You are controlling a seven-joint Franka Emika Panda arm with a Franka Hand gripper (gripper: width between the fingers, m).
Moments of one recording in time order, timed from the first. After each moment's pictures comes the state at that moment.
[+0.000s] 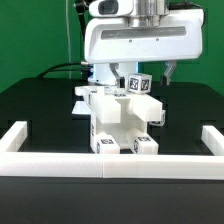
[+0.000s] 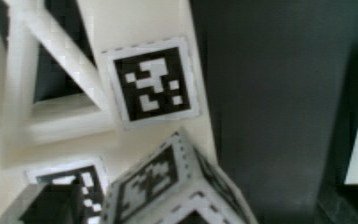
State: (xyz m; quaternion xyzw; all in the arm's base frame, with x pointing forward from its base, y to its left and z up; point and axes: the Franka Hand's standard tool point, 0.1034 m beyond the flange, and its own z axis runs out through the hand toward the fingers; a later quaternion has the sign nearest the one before) arm 0.539 0.015 0.112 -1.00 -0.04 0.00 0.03
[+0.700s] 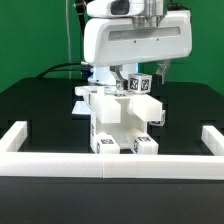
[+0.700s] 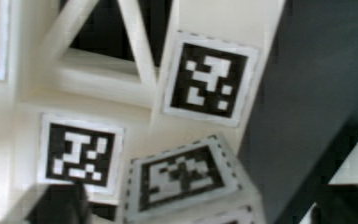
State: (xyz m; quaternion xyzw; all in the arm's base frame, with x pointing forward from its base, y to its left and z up) arm 0.538 0.012 0.110 -0.97 -0.23 -0.01 0.03
